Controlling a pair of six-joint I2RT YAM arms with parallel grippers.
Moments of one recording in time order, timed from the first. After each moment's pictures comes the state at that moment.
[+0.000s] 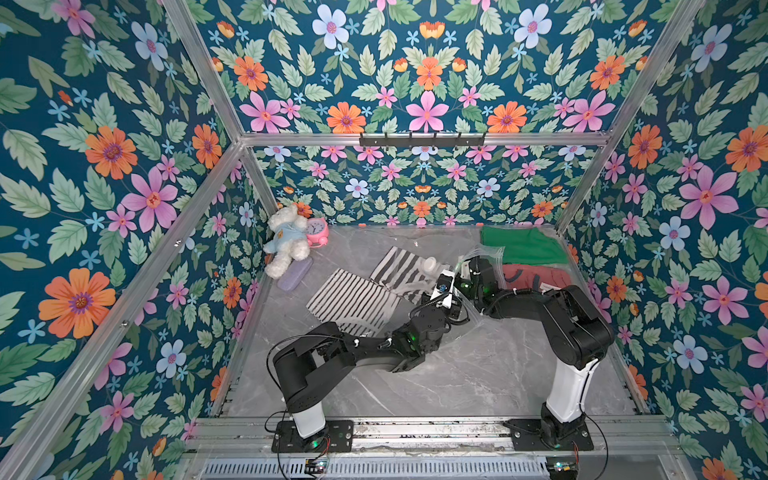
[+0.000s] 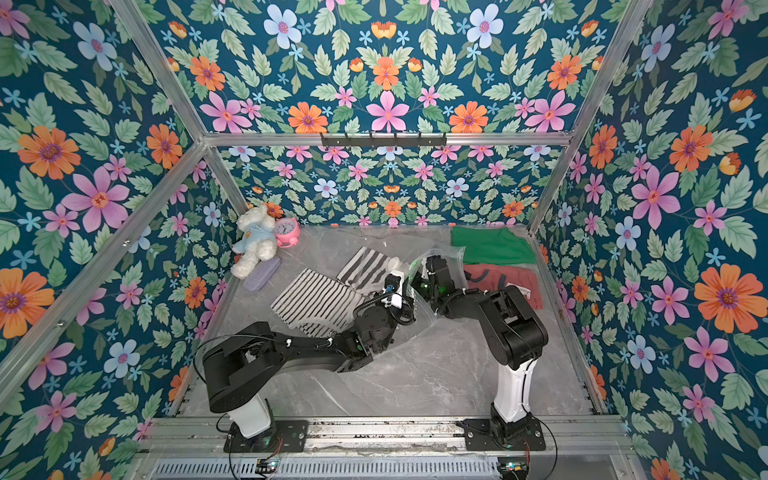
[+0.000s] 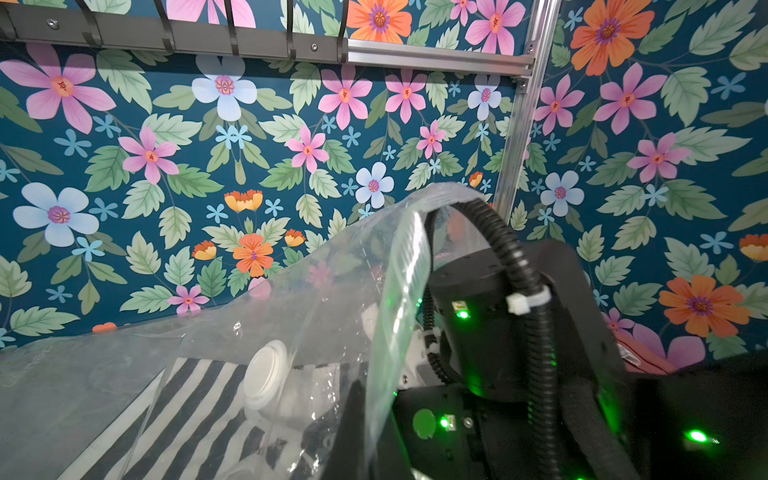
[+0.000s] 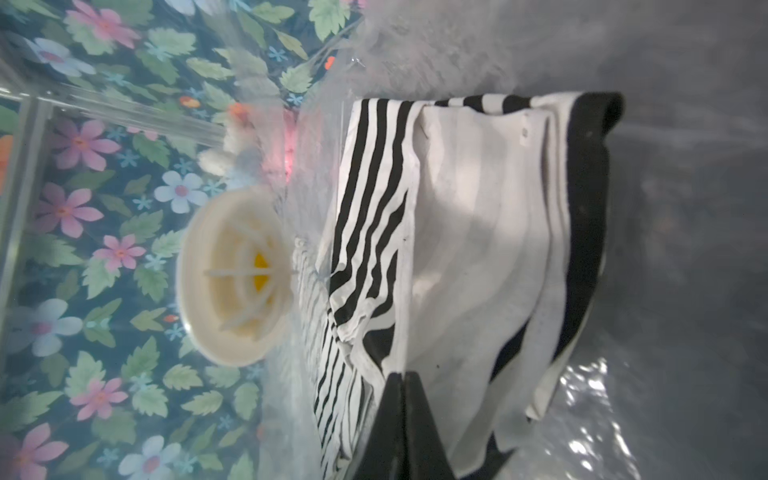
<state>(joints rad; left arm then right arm) -1.10 1.74 0.86 0.95 -0.70 0.01 0.40 1.89 0.94 0.43 -0.38 0.95</state>
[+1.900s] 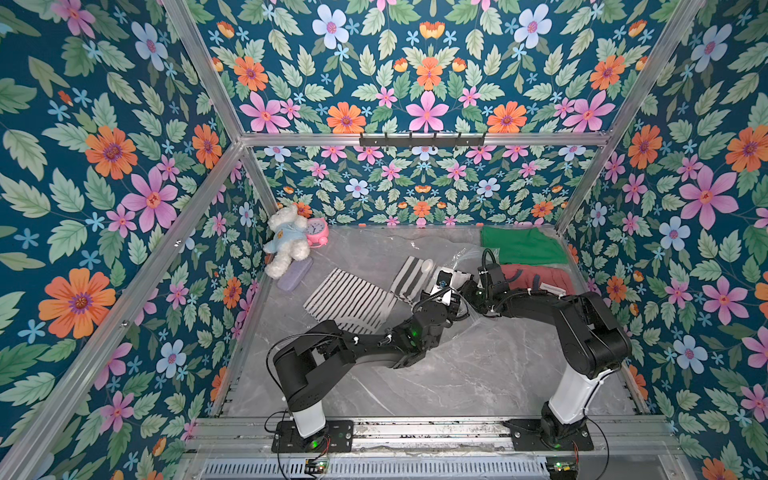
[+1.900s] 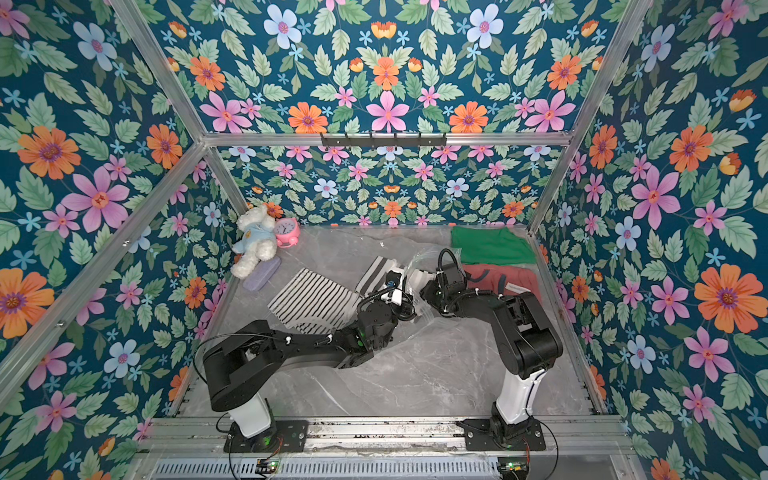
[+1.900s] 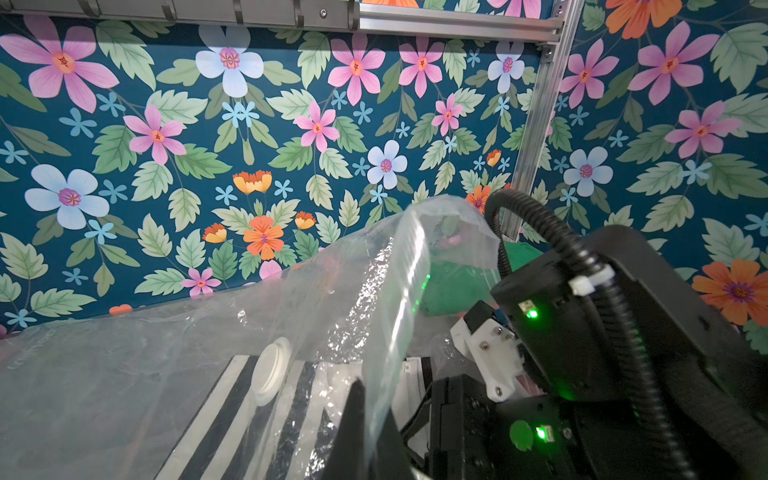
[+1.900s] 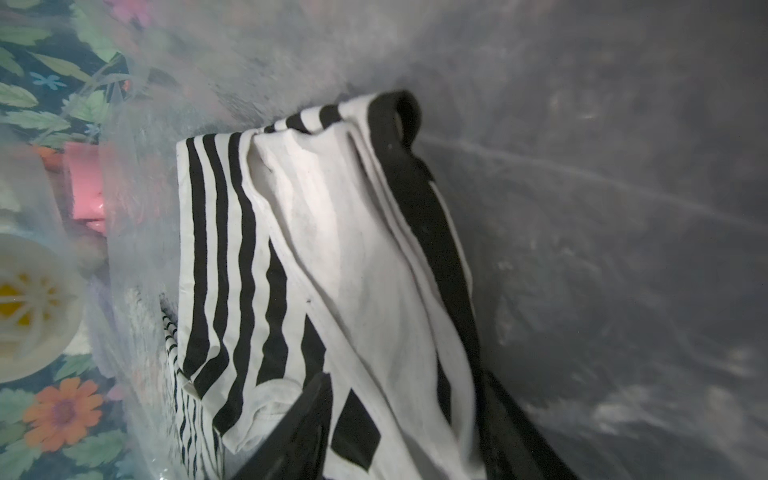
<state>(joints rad) -1.08 1.75 0.89 0.85 -0.70 -0.02 0.34 1.81 0.93 0.04 -0.19 0.89</state>
